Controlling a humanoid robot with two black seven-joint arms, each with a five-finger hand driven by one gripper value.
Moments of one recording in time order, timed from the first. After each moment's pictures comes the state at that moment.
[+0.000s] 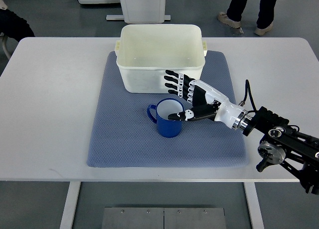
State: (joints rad) left arm -0.01 0.00 -0.59 -0.14 0.35 -0.04 -0.01; right arm 0.67 -0.35 0.47 1.25 -0.63 0.17 0.36
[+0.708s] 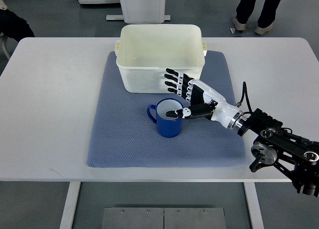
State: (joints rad) left arm -0.01 0.00 -0.59 -0.14 0.35 -0.04 -0.01; right arm 0.67 -0.29 0.47 1.15 -0.62 0.17 0.42
